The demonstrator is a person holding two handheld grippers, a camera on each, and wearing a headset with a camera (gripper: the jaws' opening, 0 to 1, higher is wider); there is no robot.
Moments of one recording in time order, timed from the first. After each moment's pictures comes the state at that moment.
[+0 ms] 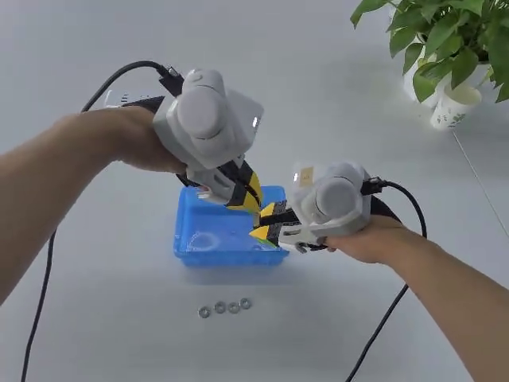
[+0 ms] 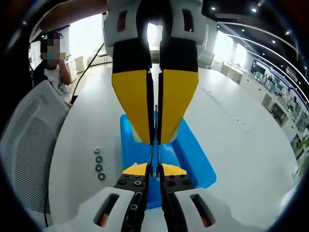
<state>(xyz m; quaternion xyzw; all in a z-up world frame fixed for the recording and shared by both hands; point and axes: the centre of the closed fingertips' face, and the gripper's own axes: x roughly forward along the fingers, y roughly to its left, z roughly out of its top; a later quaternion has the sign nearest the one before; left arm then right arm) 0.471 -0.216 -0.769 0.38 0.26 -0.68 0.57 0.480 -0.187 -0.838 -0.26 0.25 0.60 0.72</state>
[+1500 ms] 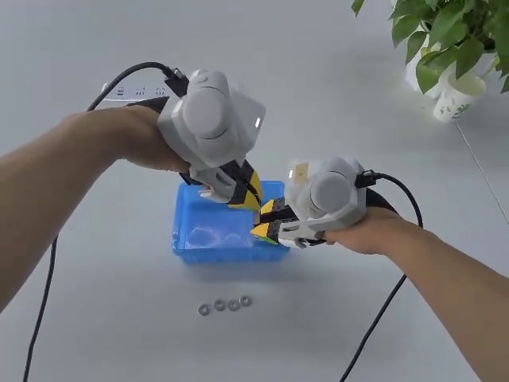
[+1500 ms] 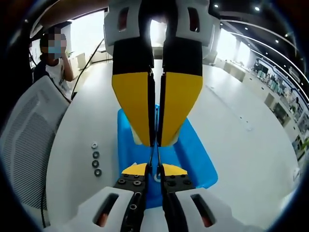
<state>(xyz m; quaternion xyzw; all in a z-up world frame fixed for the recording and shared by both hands) 0.474 -0.217 -0.776 0.38 0.27 -0.68 0.57 0.481 -0.189 -0.844 -0.27 0.26 0.60 0.71</state>
